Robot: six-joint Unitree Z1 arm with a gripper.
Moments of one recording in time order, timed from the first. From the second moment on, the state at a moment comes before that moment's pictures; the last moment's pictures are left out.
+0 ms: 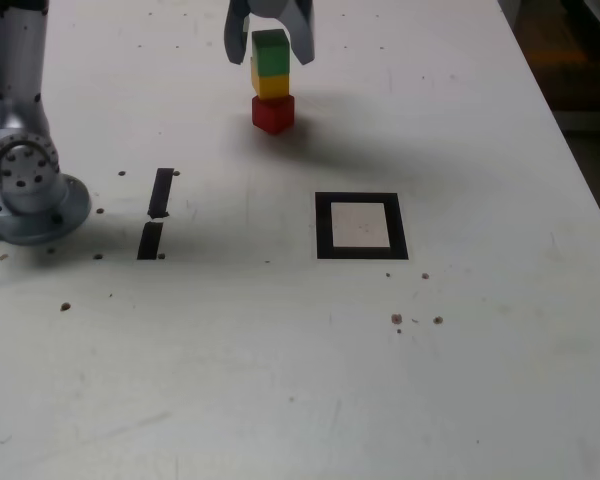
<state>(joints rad) 0.49 1.91 -1.55 1.39 0.21 0.49</state>
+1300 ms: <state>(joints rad) 0.18 2.22 -1.87 1.44 0.13 0.30</state>
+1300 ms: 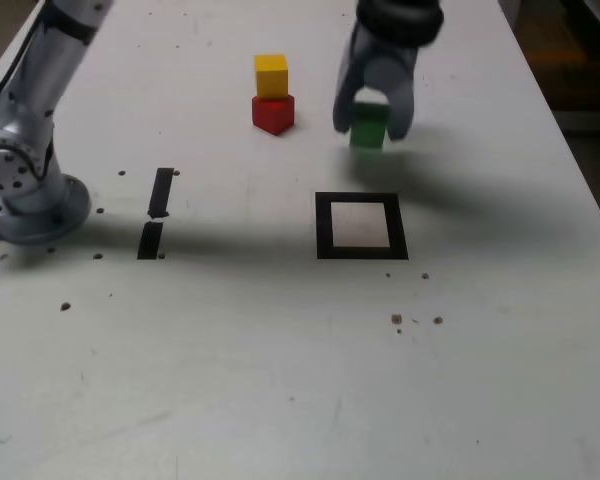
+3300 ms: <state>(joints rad) 0.52 1.94 -1.50 1.35 0.24 0.35</state>
